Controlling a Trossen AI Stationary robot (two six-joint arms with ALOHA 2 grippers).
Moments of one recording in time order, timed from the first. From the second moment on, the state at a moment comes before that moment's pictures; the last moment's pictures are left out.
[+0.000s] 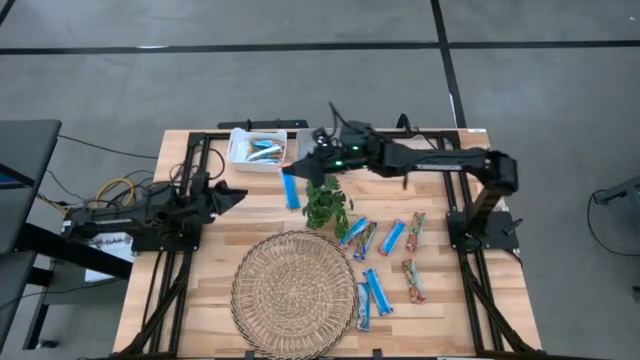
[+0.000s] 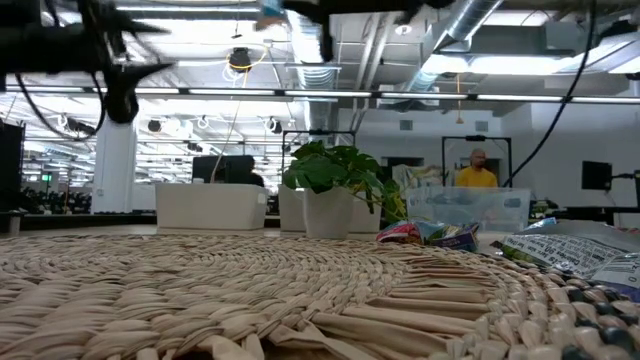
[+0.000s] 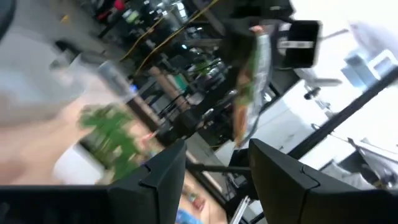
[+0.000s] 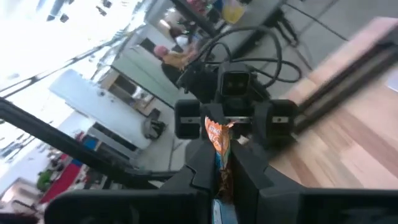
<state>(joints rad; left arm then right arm) 0.11 0.13 0.10 0.21 -0.05 -0.84 -0.19 1.74 1.44 0.18 -0.35 0.75</state>
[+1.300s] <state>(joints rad) 0.12 0.75 0.42 0.47 0.03 -0.65 -0.21 1.94 1.71 0.16 -0.44 0.66</state>
